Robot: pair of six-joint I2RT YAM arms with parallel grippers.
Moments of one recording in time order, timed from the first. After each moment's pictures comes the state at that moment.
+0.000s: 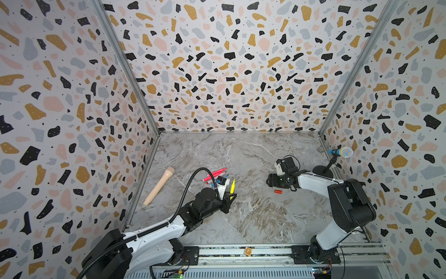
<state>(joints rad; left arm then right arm) -0.81 1.03 0.36 0.27 0.12 -0.41 0.35 1.65 0.86 -0.26 -0.18 0.34</state>
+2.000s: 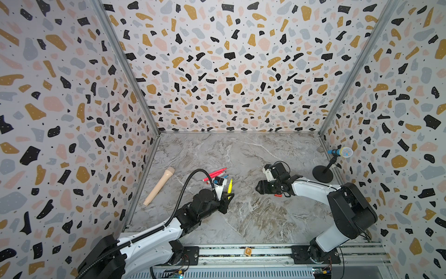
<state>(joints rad) -0.81 0.95 0.35 0.21 0.06 -0.41 0.52 1.60 0.82 -0.25 -0.24 0.40</state>
